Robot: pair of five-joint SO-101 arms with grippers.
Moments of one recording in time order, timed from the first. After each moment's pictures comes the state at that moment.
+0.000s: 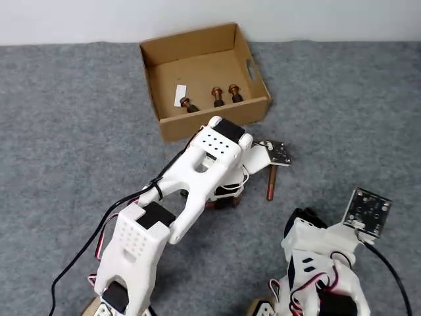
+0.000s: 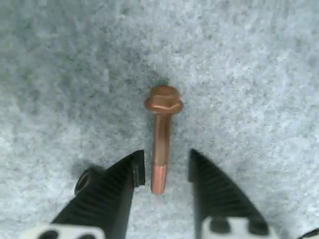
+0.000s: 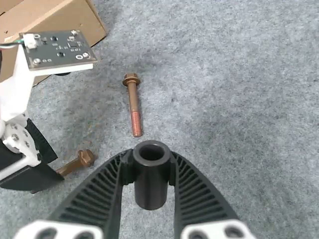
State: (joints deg) left arm 31.6 36.9 -20.5 97.5 -31.9; right arm 4.9 -103.6 65.3 88.2 -17.7
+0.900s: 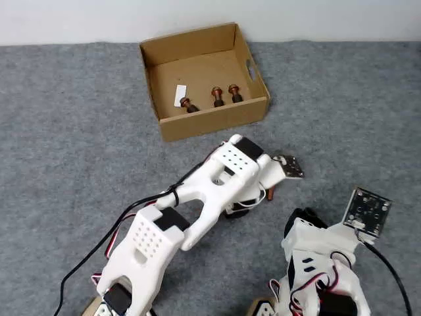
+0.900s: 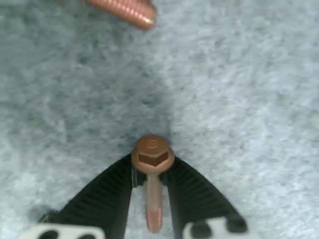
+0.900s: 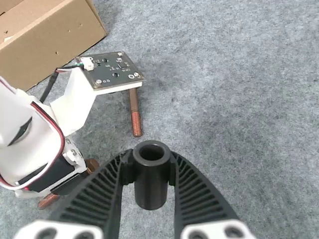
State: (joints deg) left arm 37.5 43.8 -20.8 92.4 -22.8; right arm 4.9 -103.6 65.3 88.2 -17.7
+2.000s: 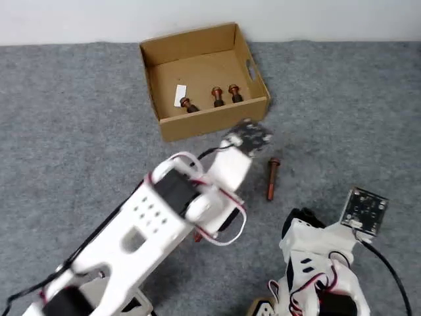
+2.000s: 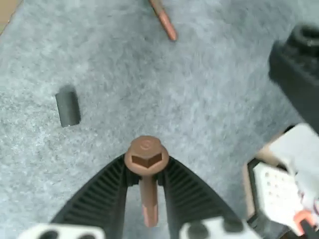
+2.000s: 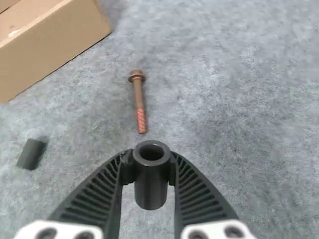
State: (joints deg) left arm 42.2 -25.7 19.5 89.7 17.1; right arm 1.7 -103.6 64.6 88.7 -17.7
